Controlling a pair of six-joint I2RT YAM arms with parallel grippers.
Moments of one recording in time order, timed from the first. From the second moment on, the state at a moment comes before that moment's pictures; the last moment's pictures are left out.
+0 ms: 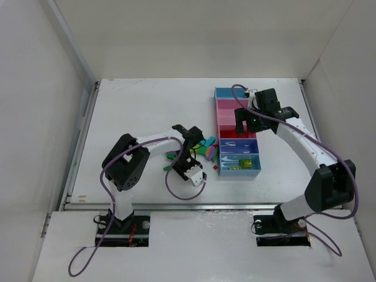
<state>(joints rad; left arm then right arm) -0.78 1.88 1.26 -1.05 0.34 1.73 0.27 1.47 1.26 -0.69 -0.10 0.05</state>
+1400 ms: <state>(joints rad) -0.69 2.30 1.94 -0.38 0.84 0.96 0.25 1.26 1.23 -0.69 0.12 0.26</state>
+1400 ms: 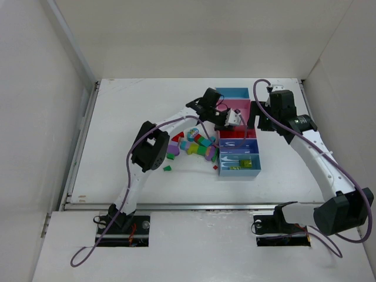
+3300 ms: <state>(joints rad) -0.38 1.21 0.82 -0.03 -0.08 0.19 0.26 1.69 1.18 -0.38 0.10 0.77</state>
